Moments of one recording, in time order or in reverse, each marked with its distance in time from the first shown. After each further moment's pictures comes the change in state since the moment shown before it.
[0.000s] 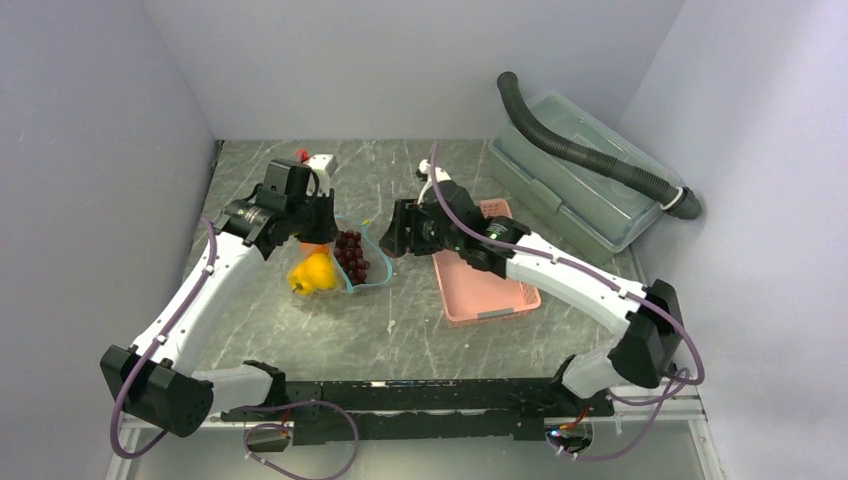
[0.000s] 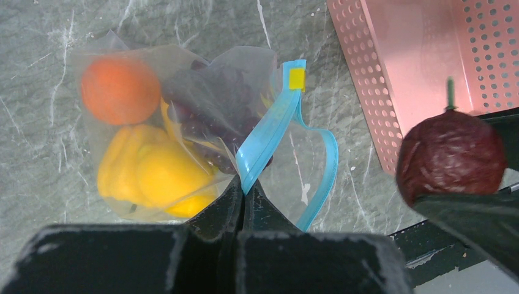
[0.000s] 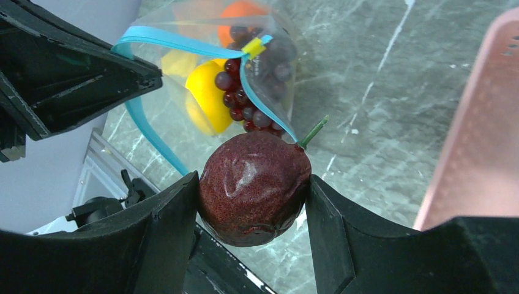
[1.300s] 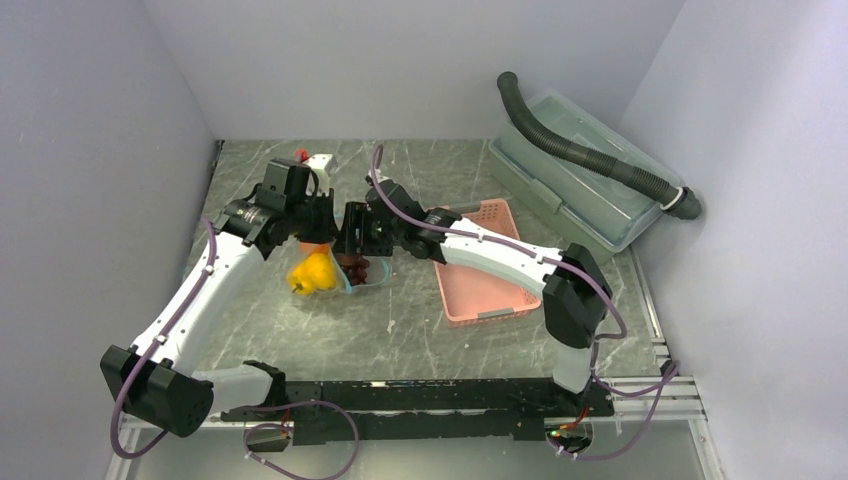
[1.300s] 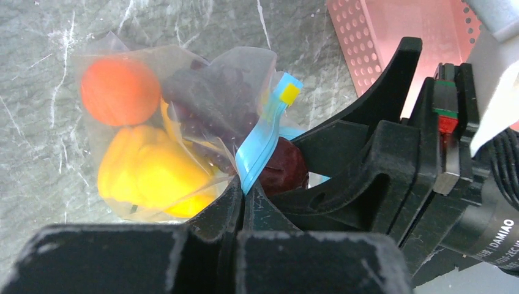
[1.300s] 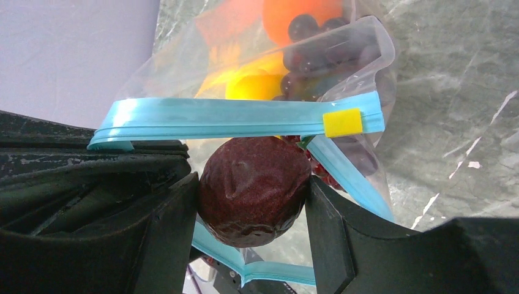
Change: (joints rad) left arm 0.000 0.000 0.000 0.000 0.007 0.000; right arm 0.076 0.394 0.263 0.065 -0.103 0.167
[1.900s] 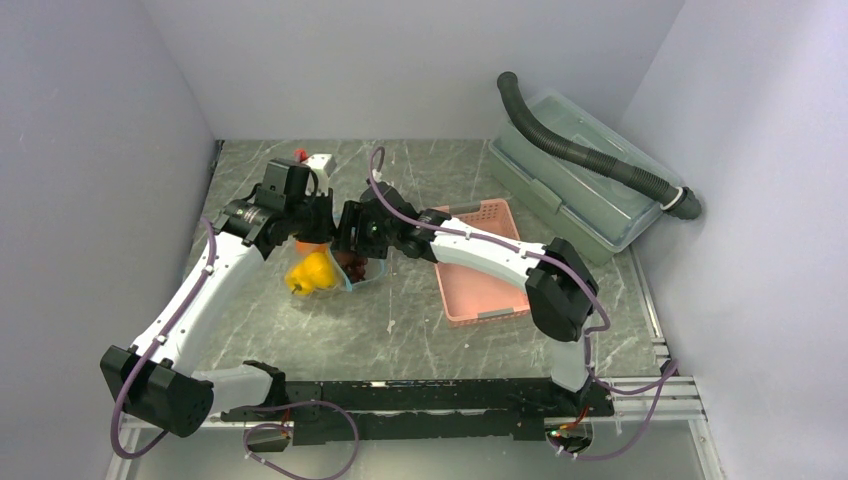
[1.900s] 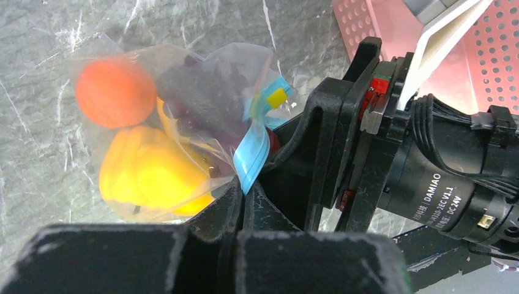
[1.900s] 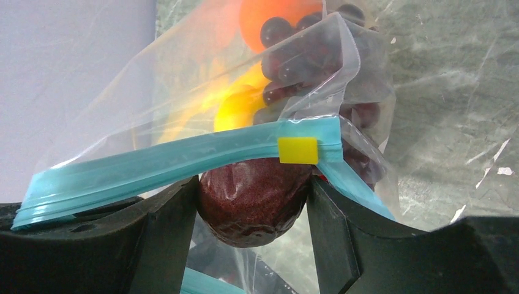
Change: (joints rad) left arm 0.002 0.000 0.000 -0.001 -0.016 0.003; right arm -0.002 0.083 0.028 0.038 0.005 0.126
